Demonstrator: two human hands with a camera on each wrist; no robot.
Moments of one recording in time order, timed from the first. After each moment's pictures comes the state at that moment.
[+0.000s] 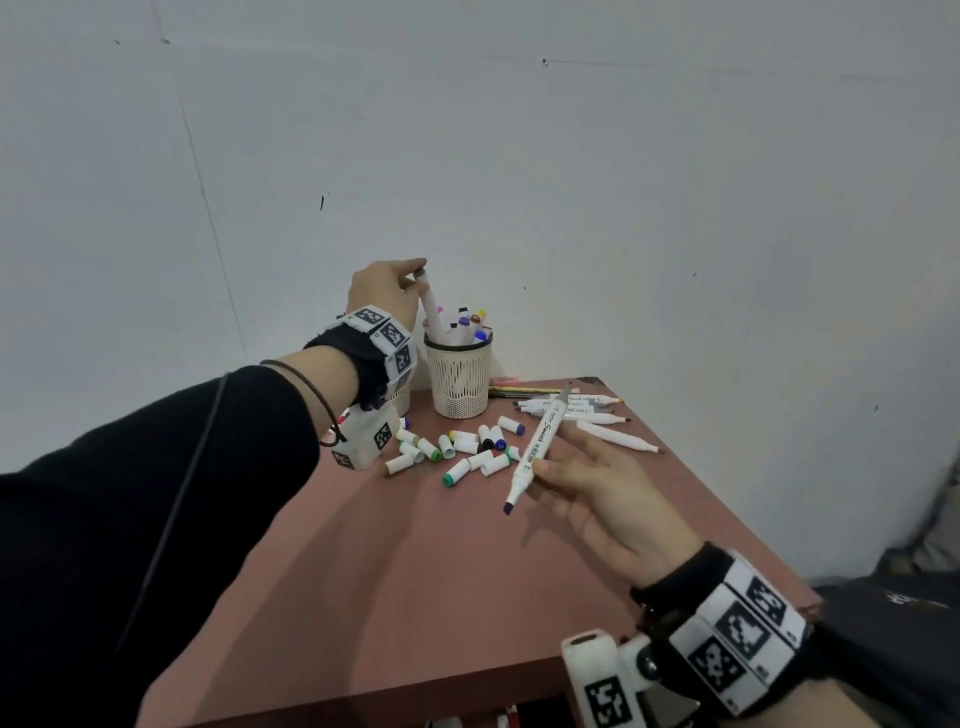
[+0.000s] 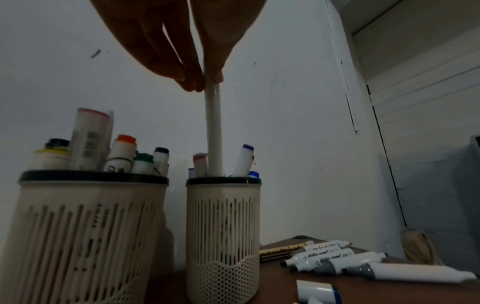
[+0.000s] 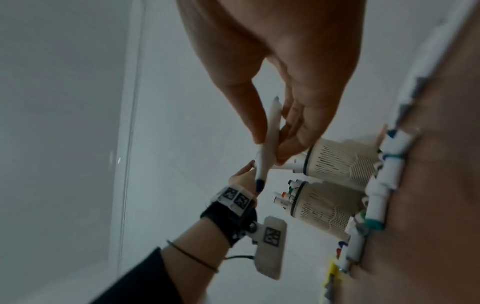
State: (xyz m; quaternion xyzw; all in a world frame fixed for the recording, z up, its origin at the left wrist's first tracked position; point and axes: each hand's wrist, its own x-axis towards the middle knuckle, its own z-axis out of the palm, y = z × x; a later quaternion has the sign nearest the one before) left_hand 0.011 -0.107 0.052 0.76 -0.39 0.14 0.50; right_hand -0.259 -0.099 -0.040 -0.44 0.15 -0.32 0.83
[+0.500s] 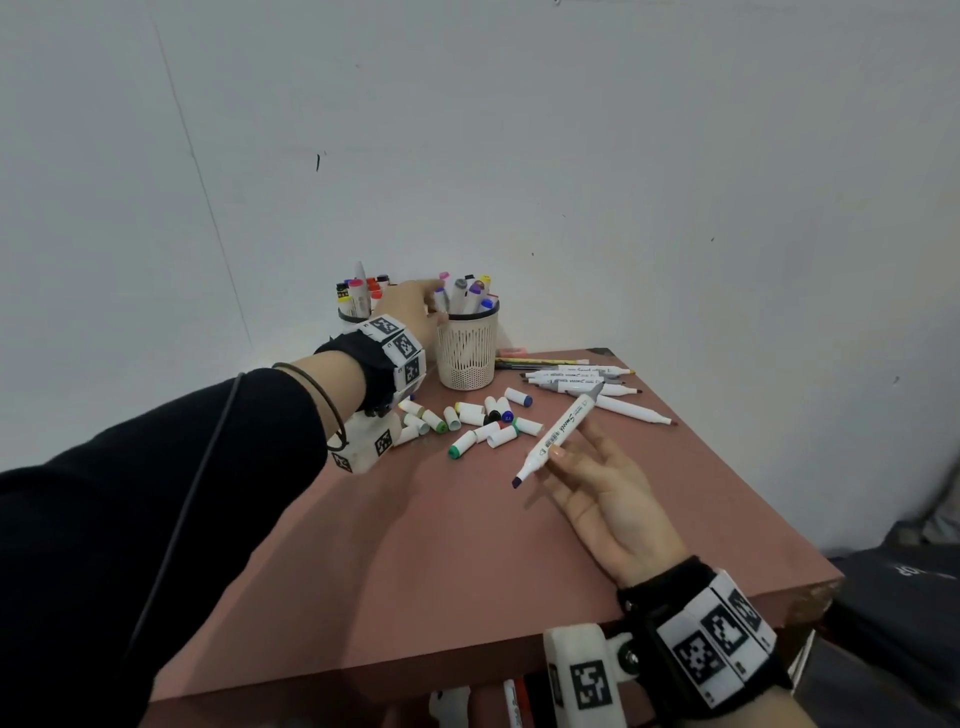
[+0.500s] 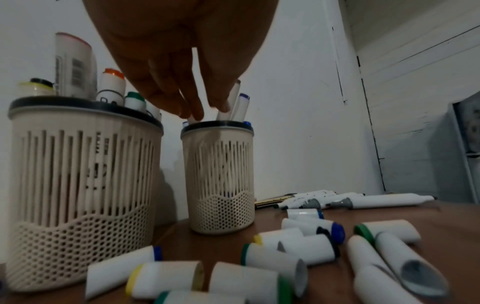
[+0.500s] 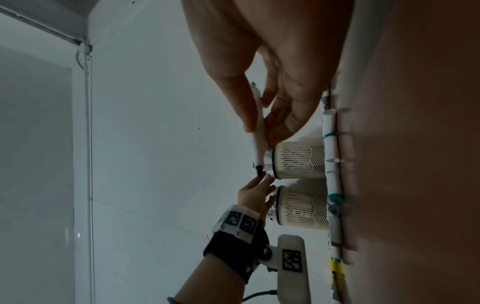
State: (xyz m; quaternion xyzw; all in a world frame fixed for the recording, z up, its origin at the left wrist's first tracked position) left_hand 0.017 -0.119 0.005 0.81 -0.47 0.07 0.34; right_hand -0.247 -0.104 -0.081 -0.32 0.16 -0.38 0.85
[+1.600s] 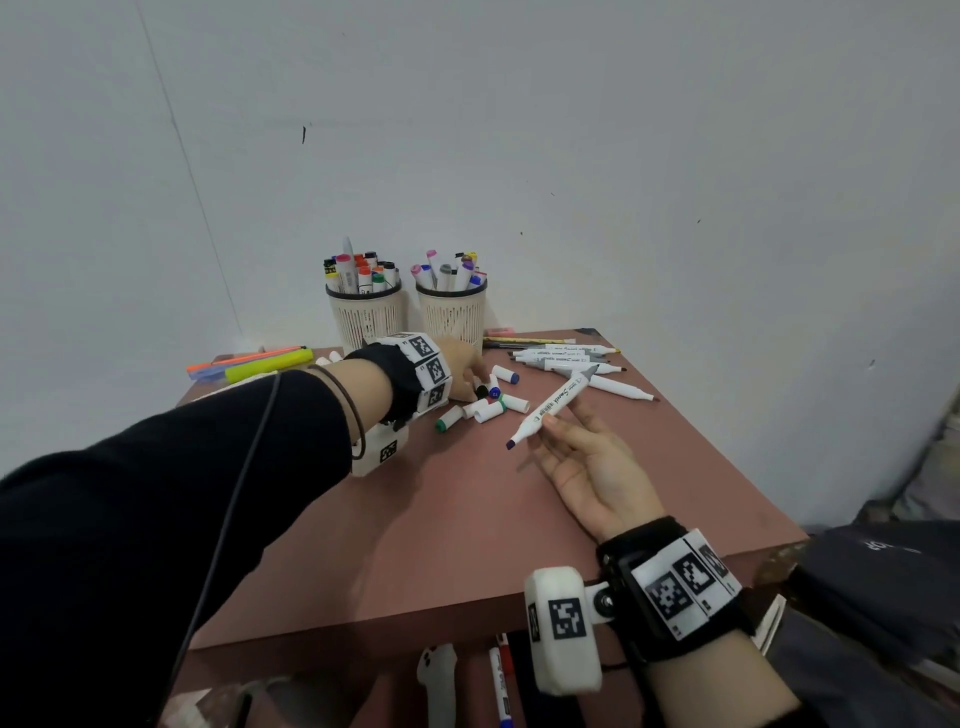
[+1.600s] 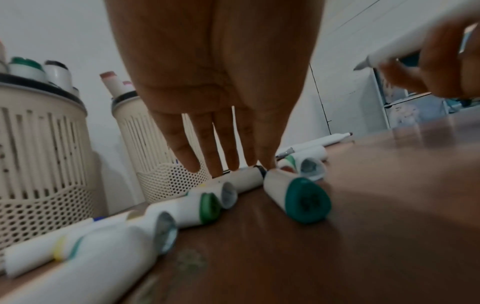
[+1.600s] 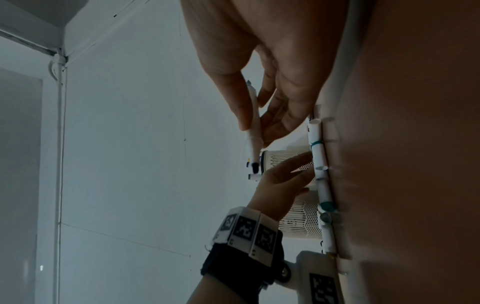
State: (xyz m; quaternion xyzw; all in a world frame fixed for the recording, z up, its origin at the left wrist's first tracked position) left_hand -0.038 -0.120 -0.031 0.78 -0.63 -0.06 -0.05; right_hand -0.245 -0.112 -0.086 -0.27 0.16 -0.39 0.87
